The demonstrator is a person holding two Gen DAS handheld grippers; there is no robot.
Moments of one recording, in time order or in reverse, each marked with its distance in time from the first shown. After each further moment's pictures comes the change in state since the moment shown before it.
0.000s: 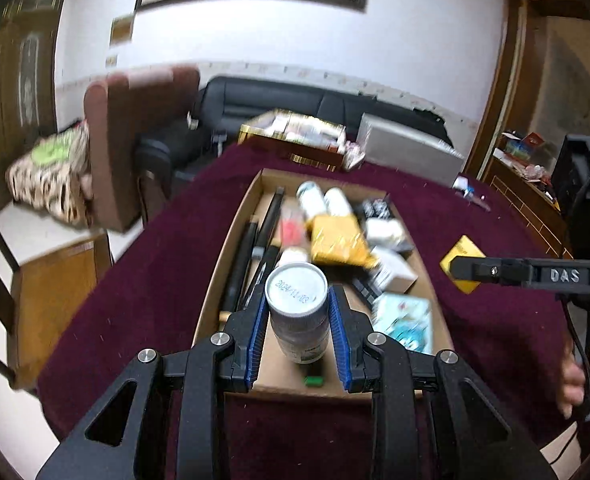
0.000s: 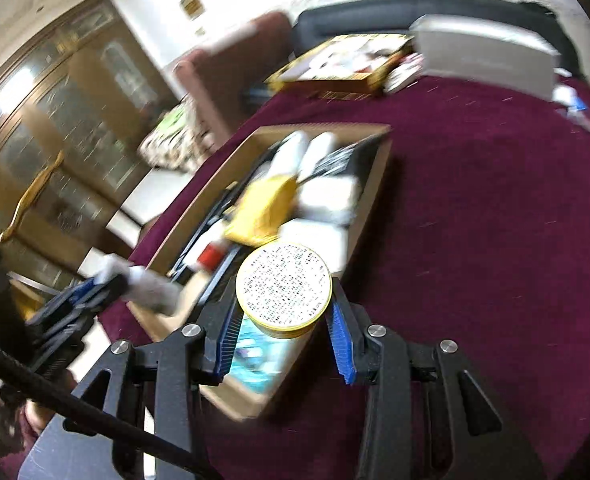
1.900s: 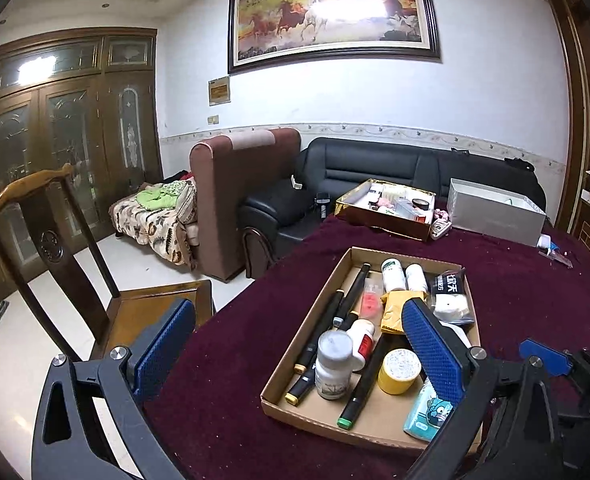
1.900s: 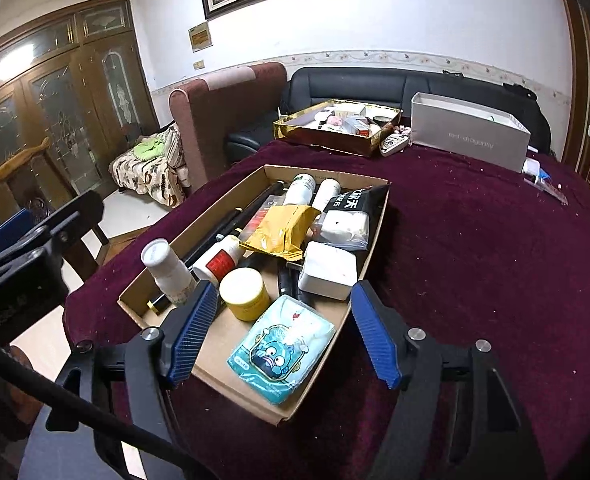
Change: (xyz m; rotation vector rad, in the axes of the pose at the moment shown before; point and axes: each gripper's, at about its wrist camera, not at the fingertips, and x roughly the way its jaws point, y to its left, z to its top) left arm -0.058 -0.029 0.010 -0.031 -0.256 0.432; right arm -0.029 0.066 -0.044 -0.156 -0.243 -0.230
